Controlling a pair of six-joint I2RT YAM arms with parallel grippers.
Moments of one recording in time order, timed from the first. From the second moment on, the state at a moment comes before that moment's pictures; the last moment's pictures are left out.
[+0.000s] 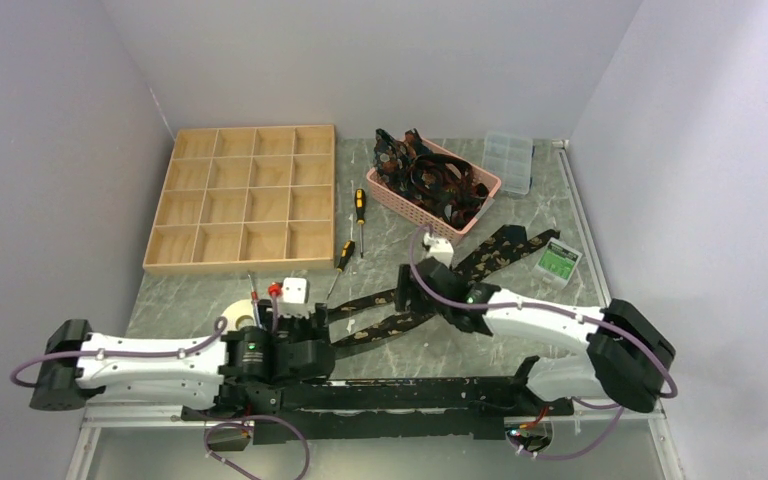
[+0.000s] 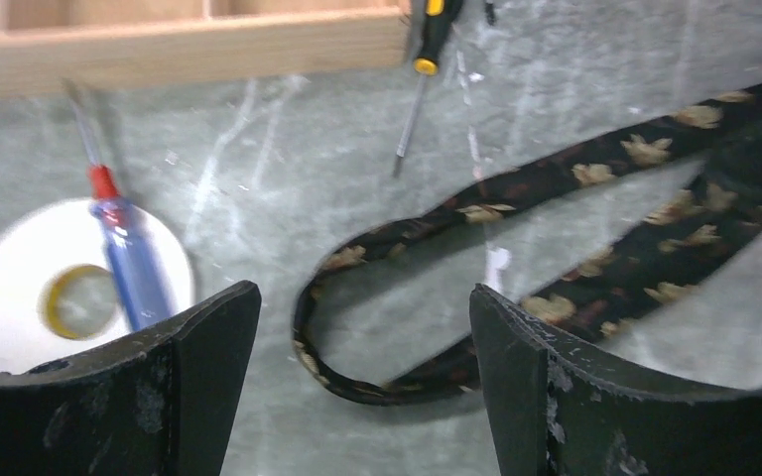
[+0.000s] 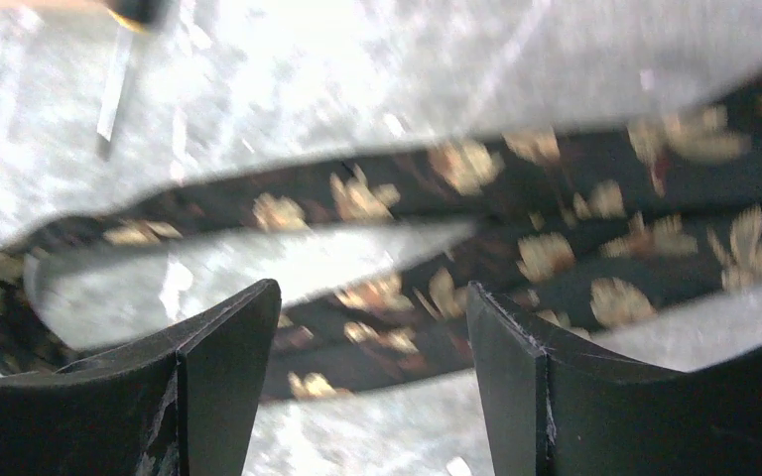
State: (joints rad) left arm -1.46 0.93 0.59 -0.86 -1.09 -1.20; right arm 0.93 1.24 0.54 -0.12 0.31 0.80
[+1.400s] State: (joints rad) left arm -1.15 0.76 0.24 -0.34 -0.49 -1.09; right arm 0.91 1.46 0.78 -0.17 0.19 0.35
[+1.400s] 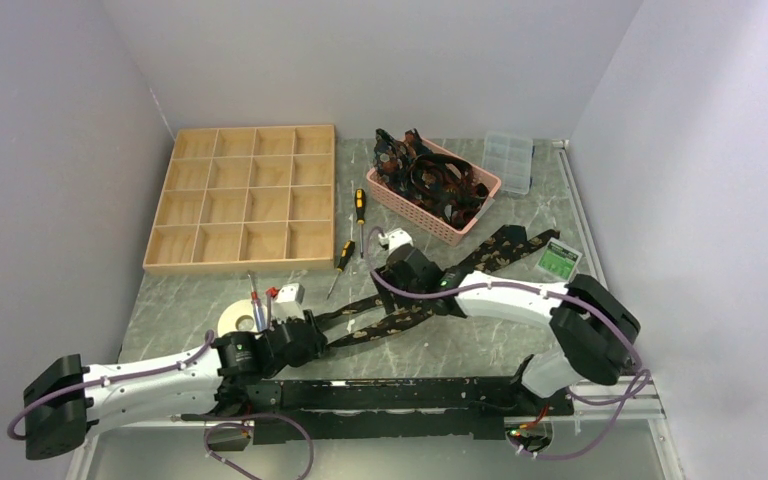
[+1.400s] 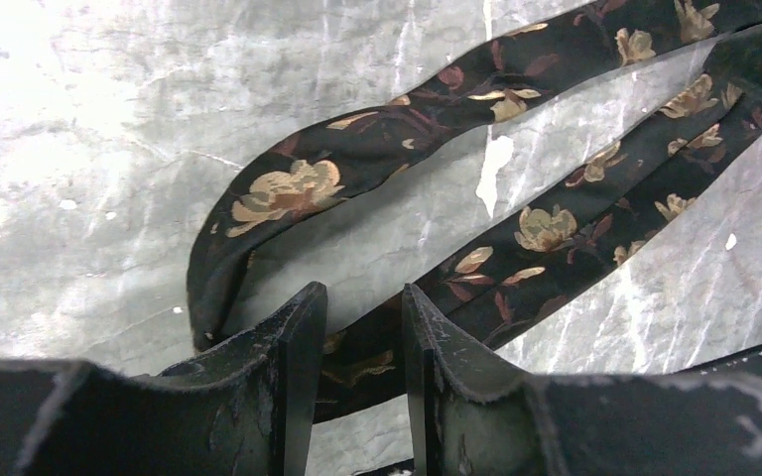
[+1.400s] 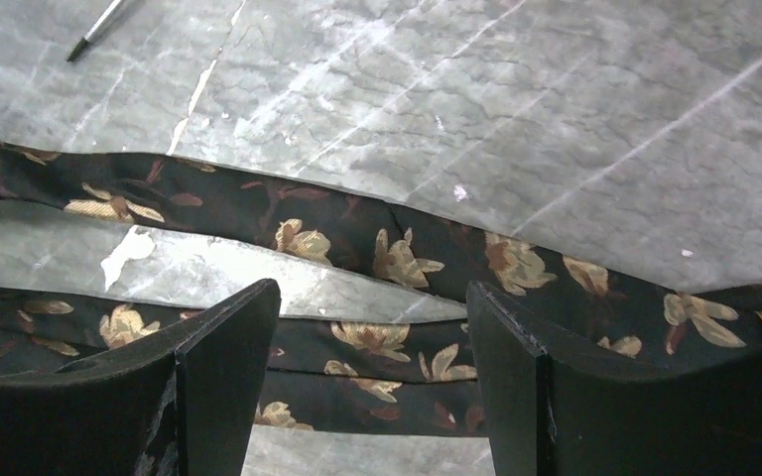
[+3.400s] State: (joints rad) left arm -1.16 0.20 0.34 -0.39 -0.76 -0.66; right arm 1.11 1.33 0.58 -0.17 0.33 0.42
